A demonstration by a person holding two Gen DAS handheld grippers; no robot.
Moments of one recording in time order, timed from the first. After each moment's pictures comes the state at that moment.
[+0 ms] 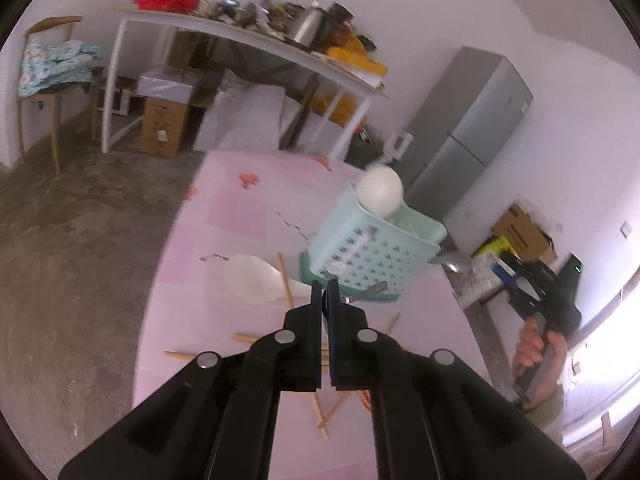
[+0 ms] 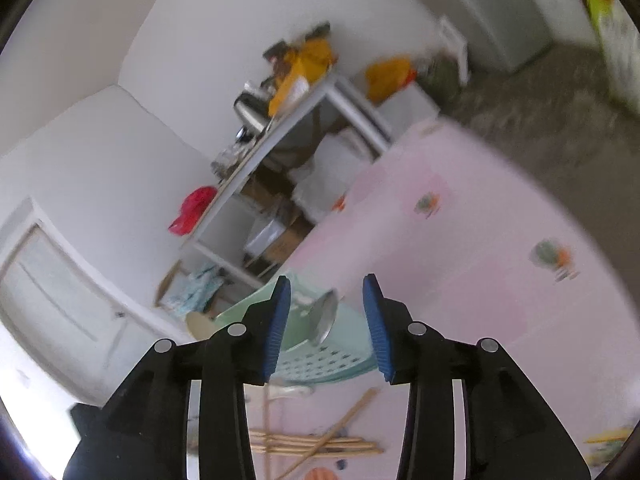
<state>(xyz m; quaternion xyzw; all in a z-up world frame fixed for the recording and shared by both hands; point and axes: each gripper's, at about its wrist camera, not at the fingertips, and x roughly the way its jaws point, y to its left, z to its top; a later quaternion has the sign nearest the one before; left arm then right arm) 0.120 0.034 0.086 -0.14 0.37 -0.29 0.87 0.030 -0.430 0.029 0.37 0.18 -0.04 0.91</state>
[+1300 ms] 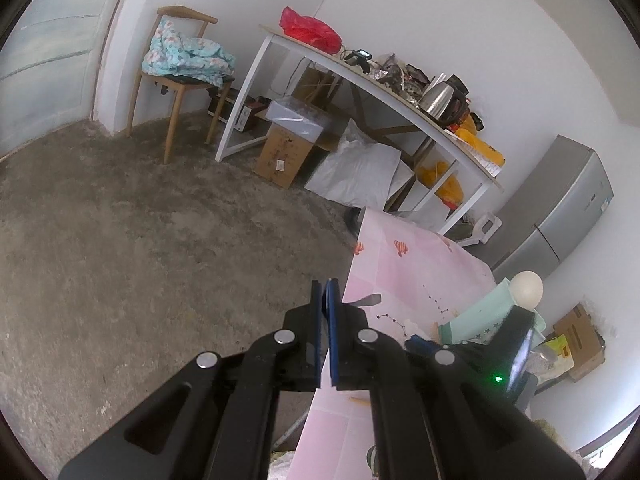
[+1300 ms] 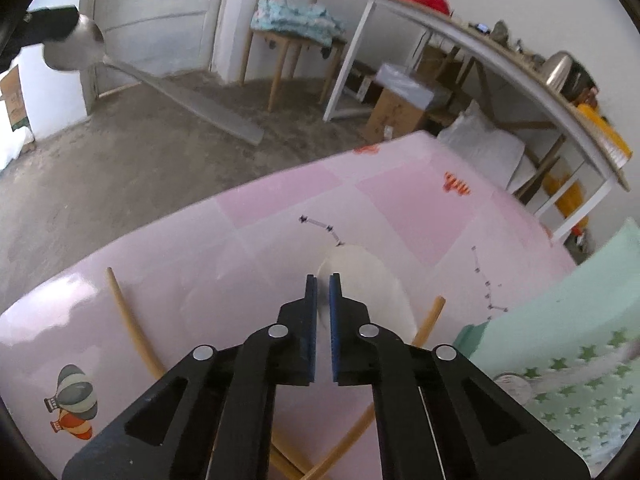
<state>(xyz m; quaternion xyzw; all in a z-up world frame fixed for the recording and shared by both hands) 0.147 0.168 0.041 -0.23 0.33 -0.11 0.91 0.211 -0.084 -0.078 -0.25 0.35 0.15 0.89</state>
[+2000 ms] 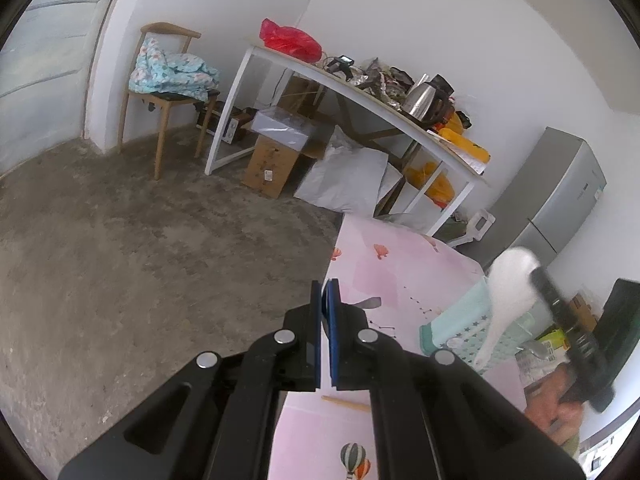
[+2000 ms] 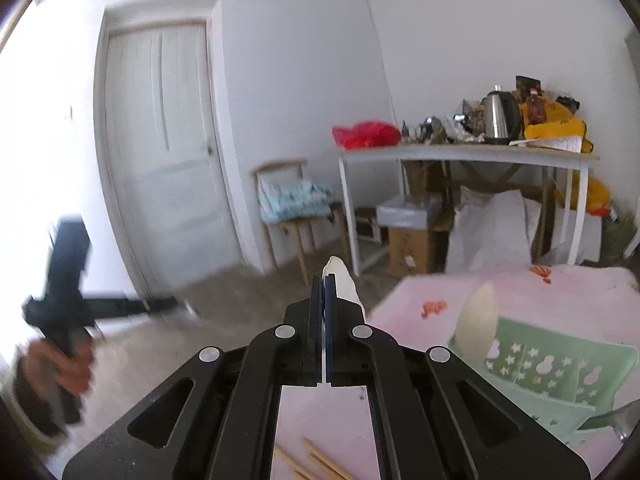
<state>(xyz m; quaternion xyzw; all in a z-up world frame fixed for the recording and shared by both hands) 0.143 0.143 0.062 -0.21 0.32 -0.12 0.92 0.148 -0.176 0.068 0.05 0.14 0.24 0.96</state>
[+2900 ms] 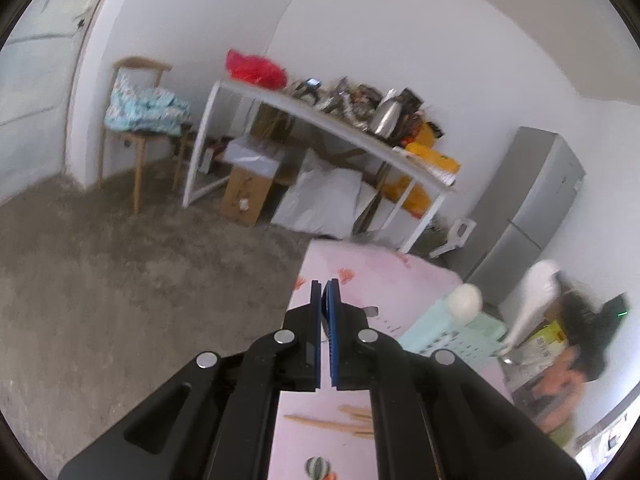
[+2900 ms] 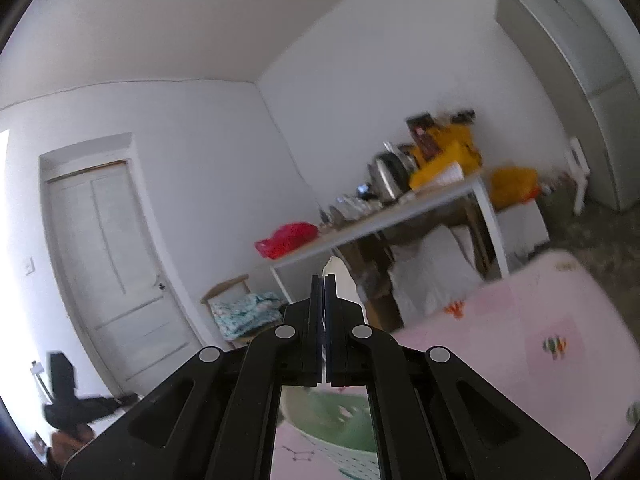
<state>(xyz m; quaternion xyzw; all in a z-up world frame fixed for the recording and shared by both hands) 0.132 0.120 0.106 -0.18 0.26 -0.16 0.93 0.125 -0.344 0.066 0.23 0.04 0.11 0.97</state>
